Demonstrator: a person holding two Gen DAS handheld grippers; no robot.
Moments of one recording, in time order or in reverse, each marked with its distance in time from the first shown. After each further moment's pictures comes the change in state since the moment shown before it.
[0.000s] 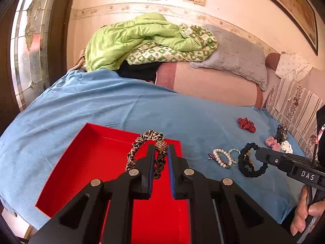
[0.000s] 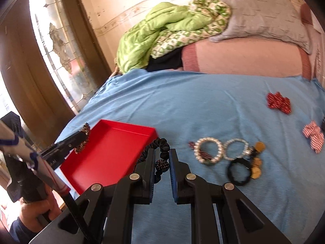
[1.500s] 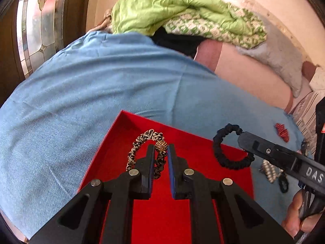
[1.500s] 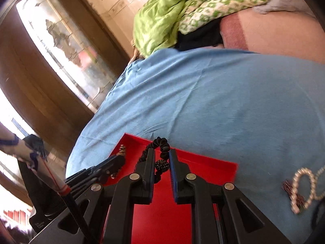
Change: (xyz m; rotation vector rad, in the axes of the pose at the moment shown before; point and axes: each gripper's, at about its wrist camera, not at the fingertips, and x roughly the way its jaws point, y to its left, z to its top) left arm 0.110 0.111 0.021 -0.151 0.238 0.098; right arm 0.172 0.075 0.059 0.069 0.146 0.202
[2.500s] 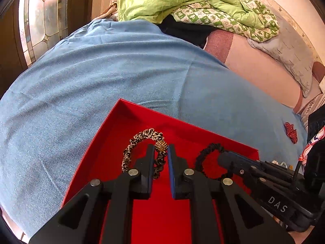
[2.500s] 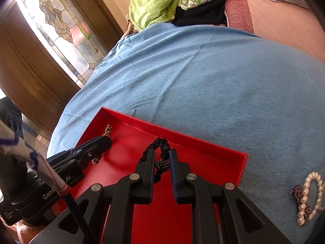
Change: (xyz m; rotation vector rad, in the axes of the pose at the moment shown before) left arm 0.022 -0.004 0.002 -0.047 0.061 0.043; right arm 0.046 -0.018 -0.012 -0.043 0.133 -0.075
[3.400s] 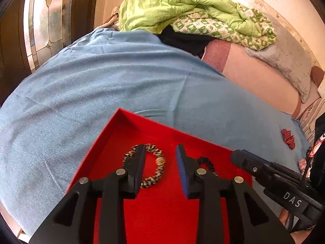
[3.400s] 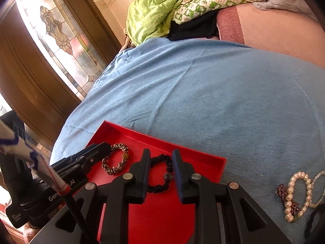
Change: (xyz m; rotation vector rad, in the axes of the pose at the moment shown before) left arm -0.020 -0.009 -0.002 -0.009 -0.079 -0.003; right arm -0.034 -0.007 0.001 0.028 -0.089 -0.012
